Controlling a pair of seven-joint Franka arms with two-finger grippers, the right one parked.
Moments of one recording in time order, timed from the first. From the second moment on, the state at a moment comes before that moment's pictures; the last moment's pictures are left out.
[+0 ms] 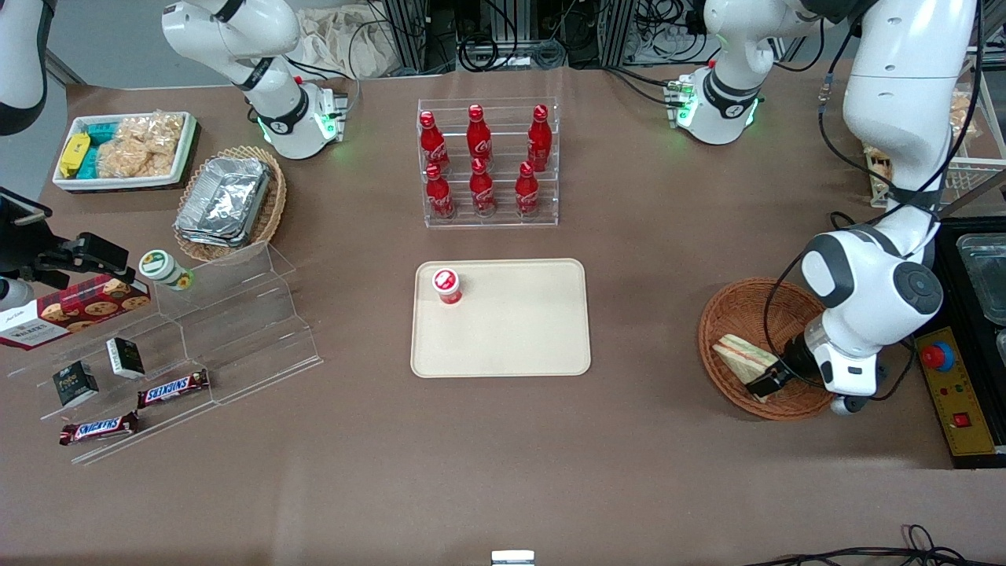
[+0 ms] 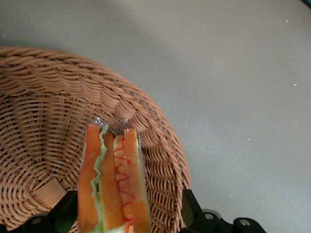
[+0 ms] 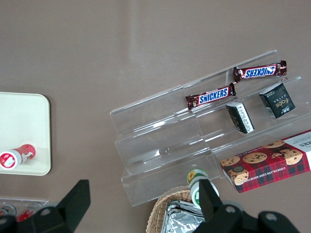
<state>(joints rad) 0.01 0.49 -0.03 -1.91 -0.25 2.58 -0.50</state>
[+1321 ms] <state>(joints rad) -0.02 0.14 -0.10 -1.40 0.01 1.50 -0.44</state>
